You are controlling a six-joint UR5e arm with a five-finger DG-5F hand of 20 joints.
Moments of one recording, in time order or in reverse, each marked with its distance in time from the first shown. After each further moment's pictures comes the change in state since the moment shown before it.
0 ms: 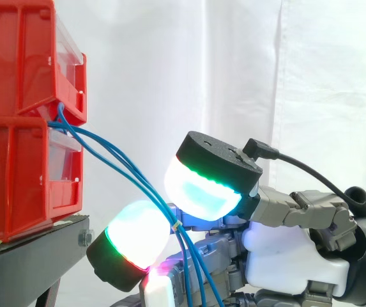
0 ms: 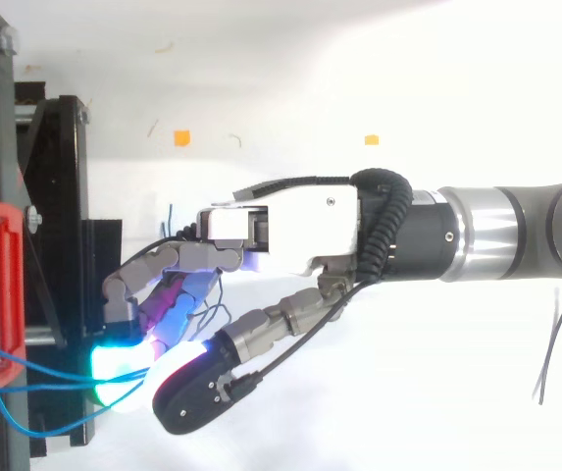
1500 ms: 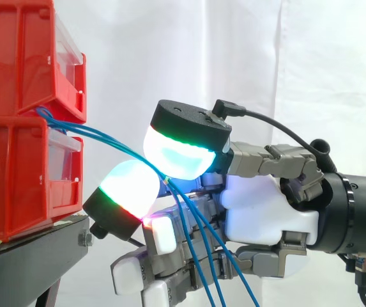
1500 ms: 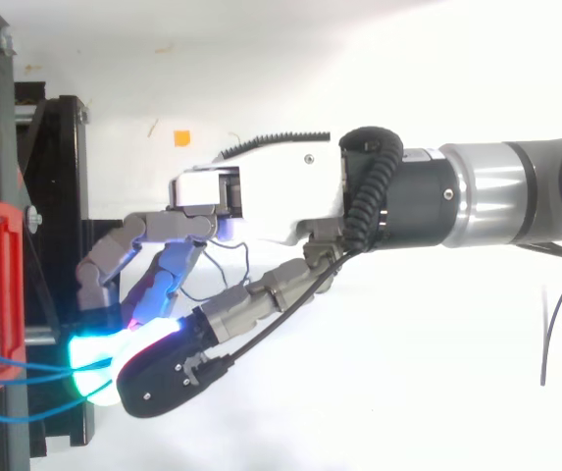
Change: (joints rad) arm -0.048 0.003 0.145 -0.225 -0.090 0.043
